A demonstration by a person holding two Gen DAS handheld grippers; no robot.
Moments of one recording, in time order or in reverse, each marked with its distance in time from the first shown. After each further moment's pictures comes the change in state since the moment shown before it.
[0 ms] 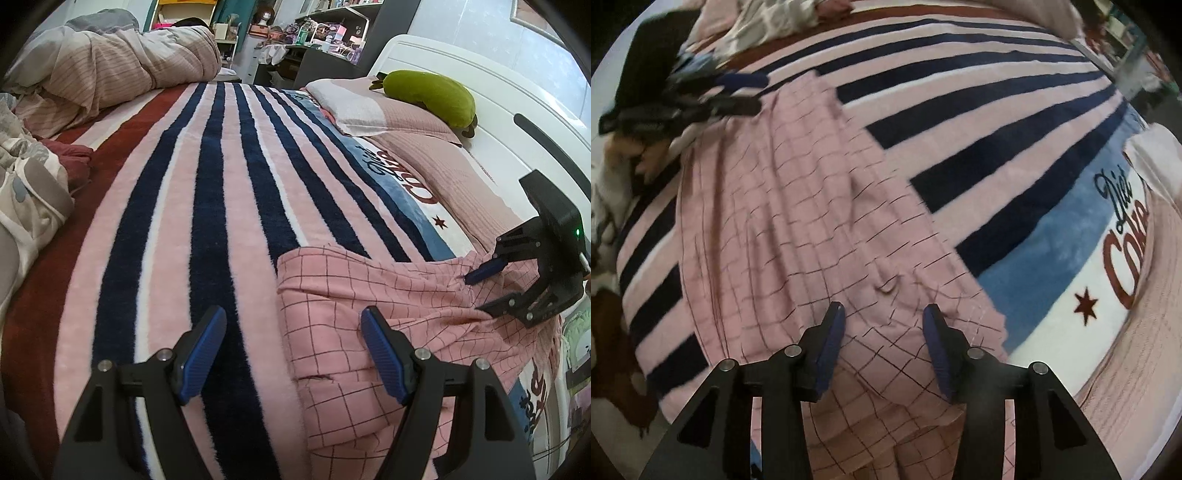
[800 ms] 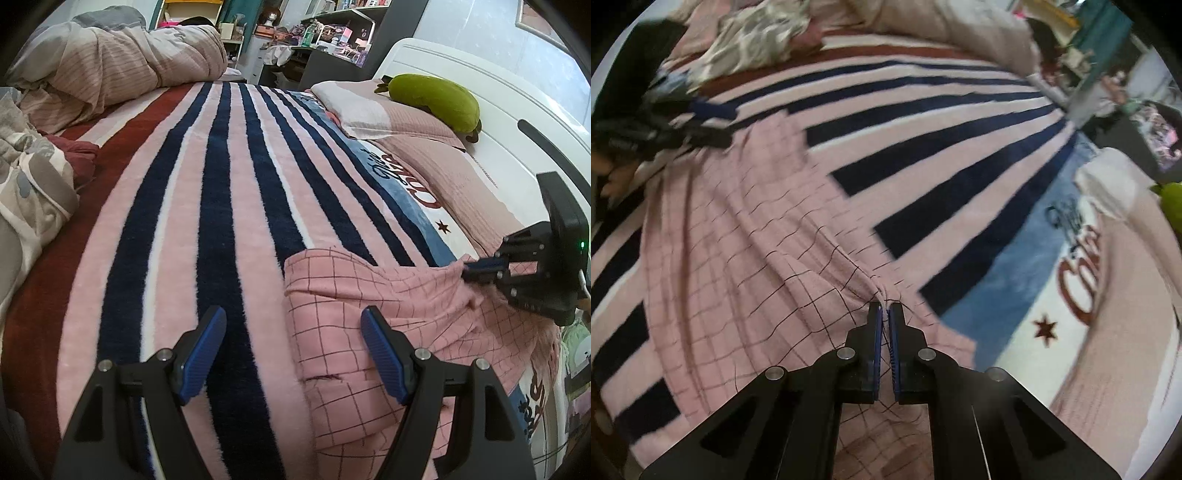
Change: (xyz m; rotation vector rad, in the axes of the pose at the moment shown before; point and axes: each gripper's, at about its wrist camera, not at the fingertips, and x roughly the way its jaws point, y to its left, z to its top) left arm 0.001 0.002 0.000 -0.018 -0.005 0.010; right arm -0.021 0.026 0.005 0.060 -0.183 -0.246
